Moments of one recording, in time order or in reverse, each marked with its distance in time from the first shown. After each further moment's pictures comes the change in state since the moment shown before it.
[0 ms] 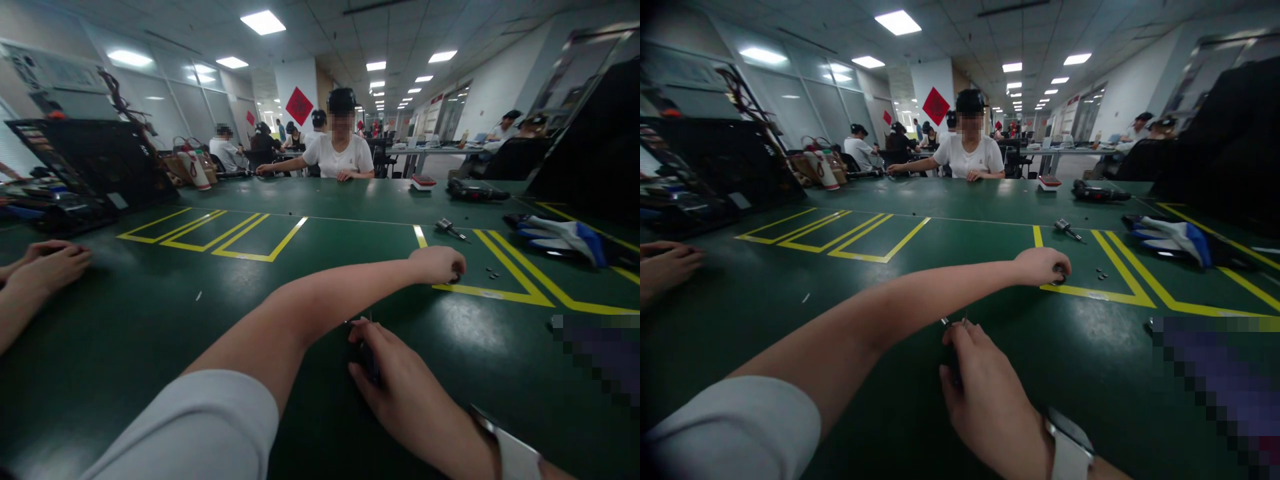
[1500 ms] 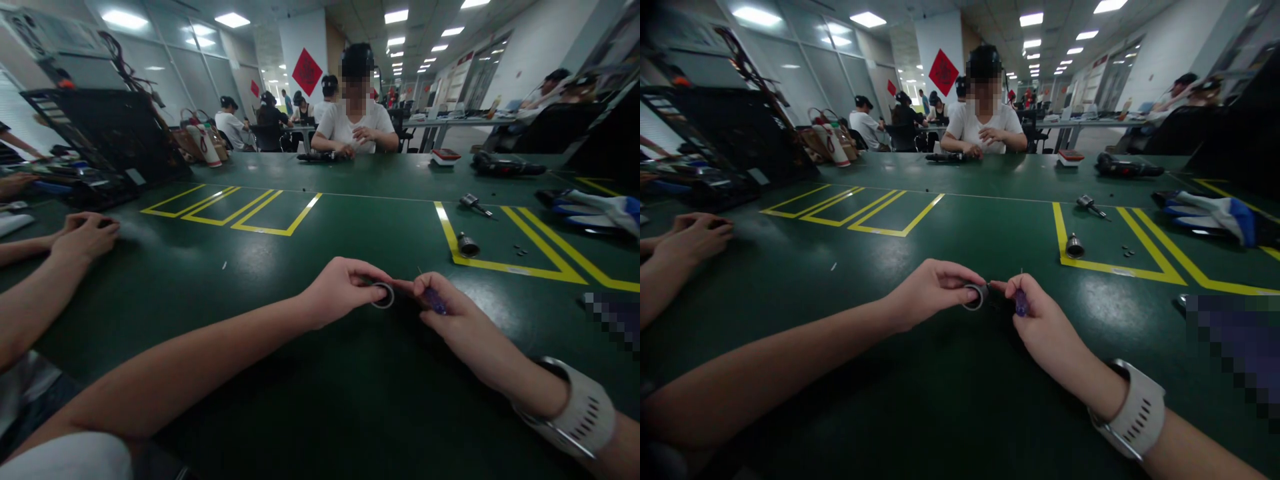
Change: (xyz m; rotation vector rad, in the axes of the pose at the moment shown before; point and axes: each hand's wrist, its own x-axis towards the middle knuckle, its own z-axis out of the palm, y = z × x) left_hand -0.223 0.019 -0.008 -0.955 0.372 -0.387; right_hand 0.003 0.023 -0.033 0.302 0.087 0.200
